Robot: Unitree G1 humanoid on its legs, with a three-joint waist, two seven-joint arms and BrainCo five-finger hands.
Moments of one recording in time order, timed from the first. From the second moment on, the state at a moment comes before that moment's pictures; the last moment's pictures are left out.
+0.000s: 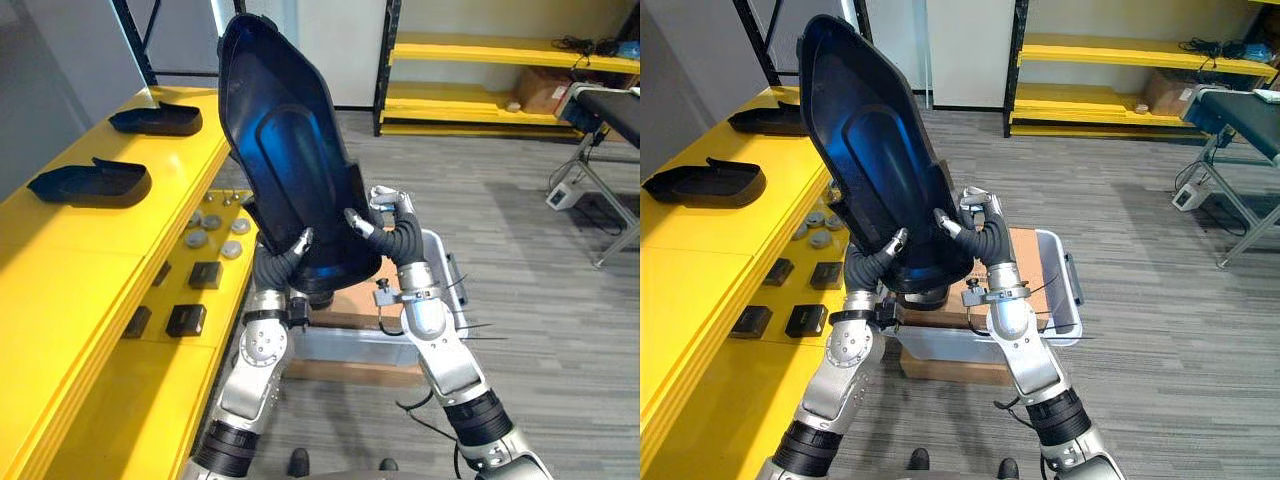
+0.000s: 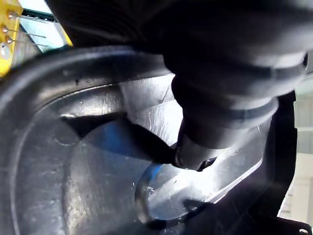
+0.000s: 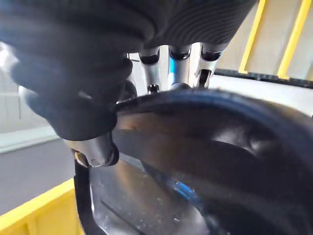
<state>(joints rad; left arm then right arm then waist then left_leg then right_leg) -0.06 0.04 -0.25 -0.15 -0.02 -0.09 0.35 -0.27 -0.10 0.28 -0.16 -0.06 -0.11 -0.23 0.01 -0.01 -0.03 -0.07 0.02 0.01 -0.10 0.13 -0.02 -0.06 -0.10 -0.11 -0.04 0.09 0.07</state>
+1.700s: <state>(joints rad) 0.26 -0.06 -0.11 -0.48 -0.02 -0.15 0.21 0.08 0.00 -0.28 0.80 0.26 -0.11 -0.10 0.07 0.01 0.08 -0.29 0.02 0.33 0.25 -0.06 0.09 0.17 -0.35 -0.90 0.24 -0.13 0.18</state>
